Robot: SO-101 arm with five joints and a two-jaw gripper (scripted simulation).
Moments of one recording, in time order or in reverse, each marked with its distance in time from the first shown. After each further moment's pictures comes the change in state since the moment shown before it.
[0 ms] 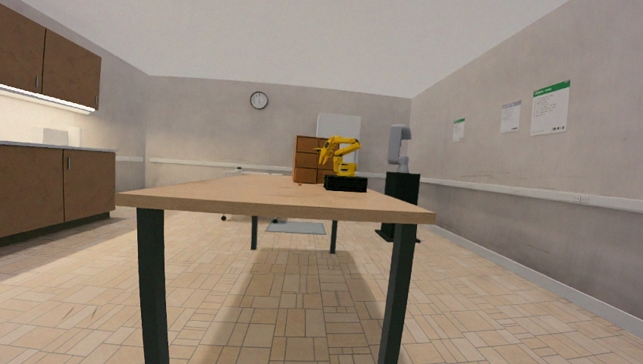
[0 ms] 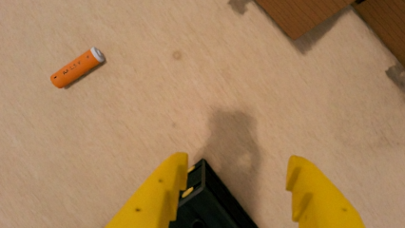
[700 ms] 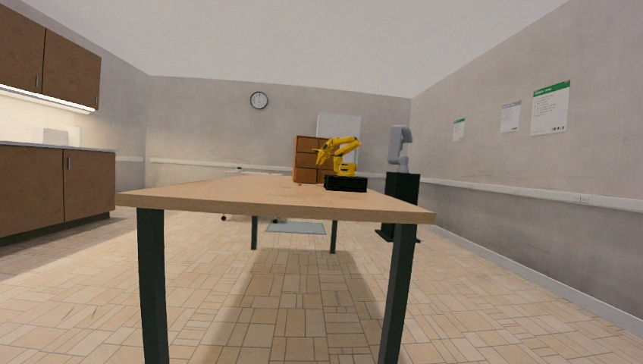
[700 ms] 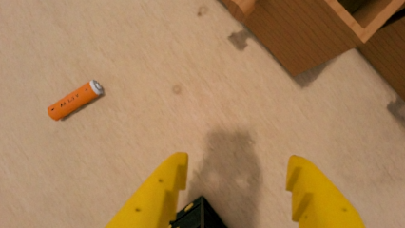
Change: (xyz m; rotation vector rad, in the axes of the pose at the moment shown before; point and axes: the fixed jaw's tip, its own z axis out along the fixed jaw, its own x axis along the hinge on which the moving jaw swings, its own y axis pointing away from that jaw) arm -0.014 0.002 0.015 -0.004 -0.090 -0.011
